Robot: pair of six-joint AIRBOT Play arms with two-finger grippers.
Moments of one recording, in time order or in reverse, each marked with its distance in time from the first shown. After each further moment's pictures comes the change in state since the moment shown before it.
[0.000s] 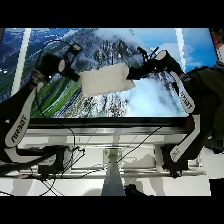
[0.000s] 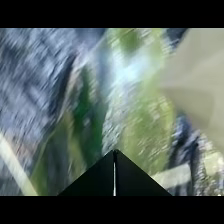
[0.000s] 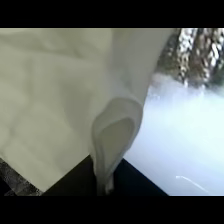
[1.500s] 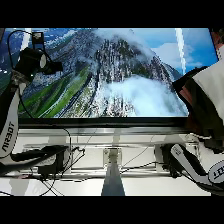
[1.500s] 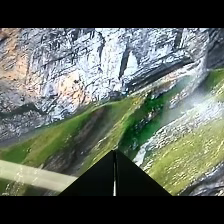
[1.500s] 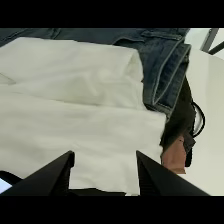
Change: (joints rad) left arm 0.092 0.101 -0.001 0.089 -0.053 -0.523; right arm -0.838 0.947 0.072 -1.059 0.557 0.767
